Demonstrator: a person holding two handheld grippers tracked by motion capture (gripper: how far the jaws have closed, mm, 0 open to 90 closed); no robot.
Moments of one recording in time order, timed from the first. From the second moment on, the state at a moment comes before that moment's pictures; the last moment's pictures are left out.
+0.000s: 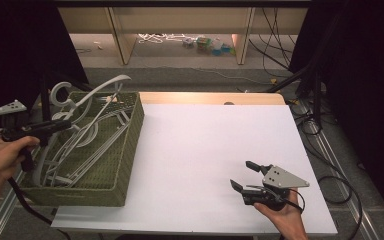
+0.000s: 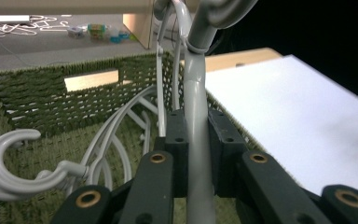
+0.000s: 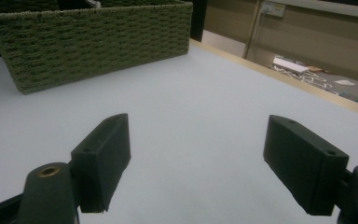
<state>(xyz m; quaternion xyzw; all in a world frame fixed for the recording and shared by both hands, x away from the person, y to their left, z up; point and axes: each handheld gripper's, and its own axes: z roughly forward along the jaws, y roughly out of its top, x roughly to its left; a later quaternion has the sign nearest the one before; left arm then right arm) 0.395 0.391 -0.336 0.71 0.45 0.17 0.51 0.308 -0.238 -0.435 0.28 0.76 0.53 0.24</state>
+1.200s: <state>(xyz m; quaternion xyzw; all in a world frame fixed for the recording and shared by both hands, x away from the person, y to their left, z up) 0.409 0.394 -0.394 0.73 0.50 0.11 0.44 0.309 -0.240 -0.435 0.28 0.76 0.53 0.24</state>
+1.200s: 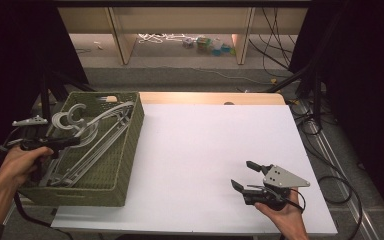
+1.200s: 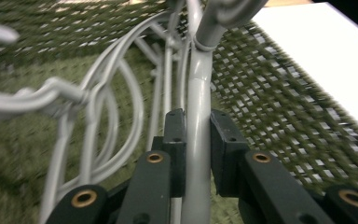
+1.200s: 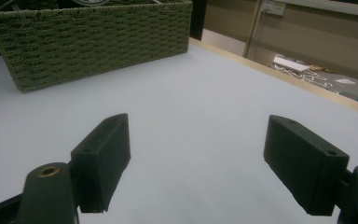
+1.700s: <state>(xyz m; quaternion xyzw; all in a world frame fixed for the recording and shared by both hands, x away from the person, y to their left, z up) 0.420 0.409 -0.406 0.70 0.58 0.14 0.39 0.309 -0.240 -0.436 0.28 0.77 0.53 0.24</state>
